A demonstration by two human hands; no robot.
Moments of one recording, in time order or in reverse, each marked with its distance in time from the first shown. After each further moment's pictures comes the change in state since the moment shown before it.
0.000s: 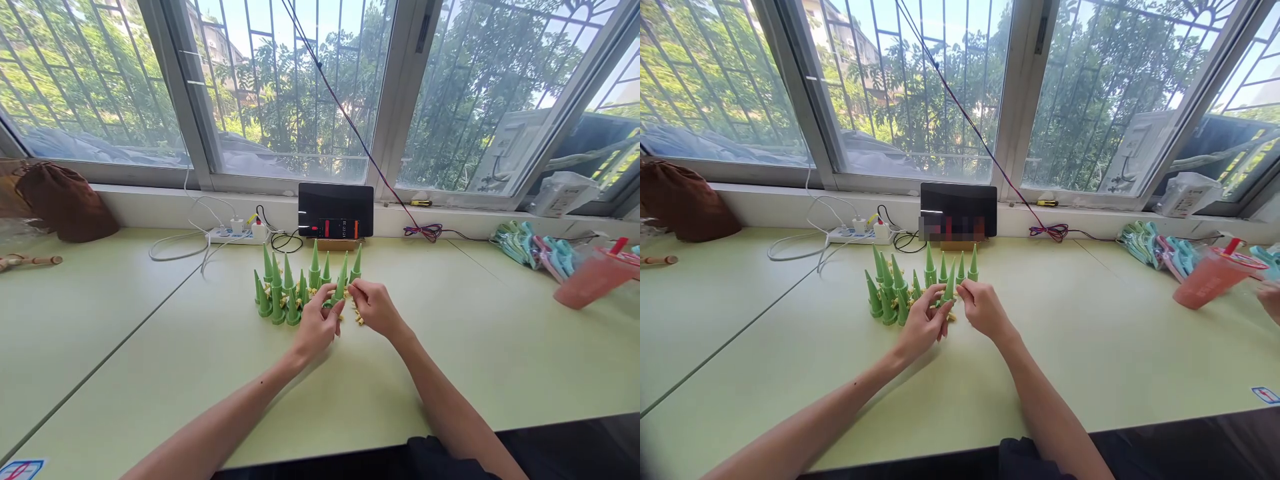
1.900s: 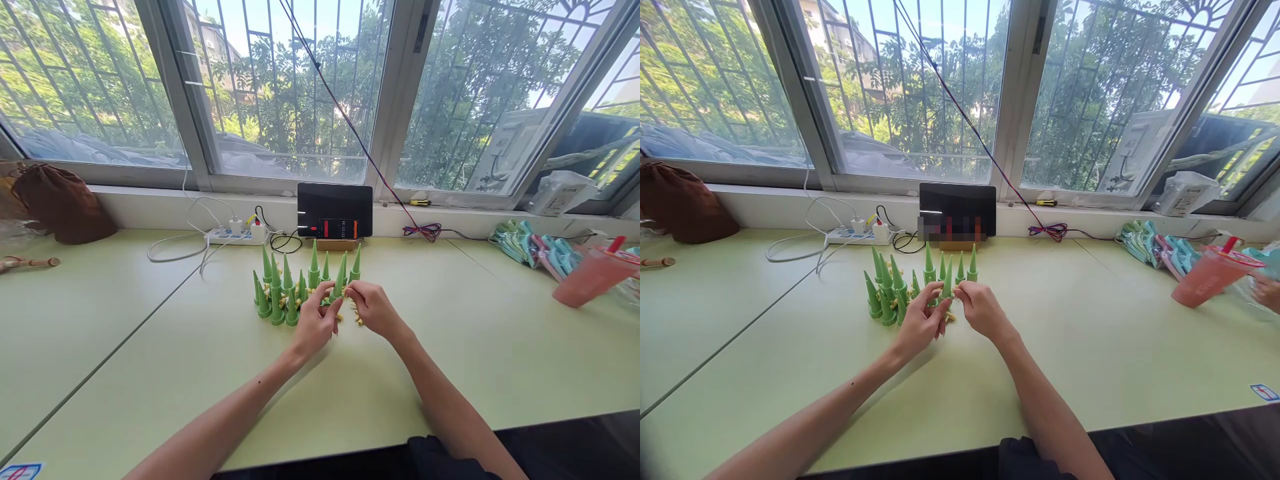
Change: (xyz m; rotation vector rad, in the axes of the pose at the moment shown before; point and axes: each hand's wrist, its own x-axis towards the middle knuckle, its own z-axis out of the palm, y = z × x) left_hand 0.003 0.000 -0.002 -0.034 0.025 0.024; right_hand 0.001 -0.001 -0.001 -0.059 -0.044 -0.045
